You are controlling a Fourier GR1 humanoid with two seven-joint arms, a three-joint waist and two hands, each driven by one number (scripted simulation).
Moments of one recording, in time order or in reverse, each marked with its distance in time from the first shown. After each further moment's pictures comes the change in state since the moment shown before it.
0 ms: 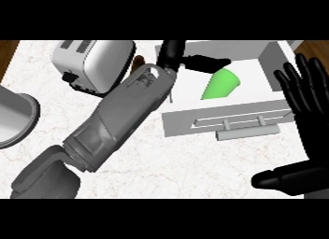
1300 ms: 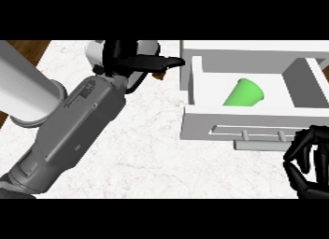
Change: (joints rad) left arm 0.350 0.217 0.167 -0.512 0.165 -0.066 -0.025; right arm 0.154 -0.179 -0.028 -0.124 0.041 0.204 0.030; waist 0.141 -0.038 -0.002
